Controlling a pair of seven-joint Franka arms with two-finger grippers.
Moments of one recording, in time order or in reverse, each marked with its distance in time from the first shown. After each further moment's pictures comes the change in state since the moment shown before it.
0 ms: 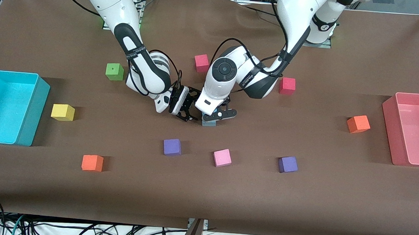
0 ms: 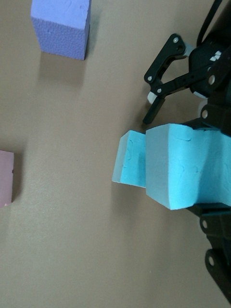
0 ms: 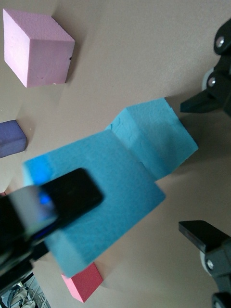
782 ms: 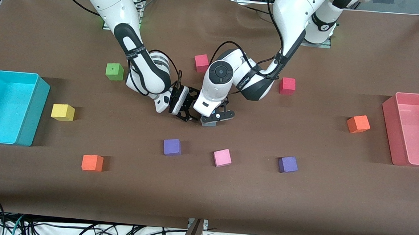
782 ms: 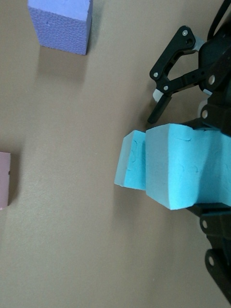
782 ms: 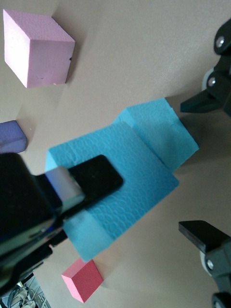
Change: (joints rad) left arm -0.018 0.027 0.019 0.028 0.000 0.000 -0.006; right arm 0.000 0.000 0.000 0.000 0.001 0.000 0.000
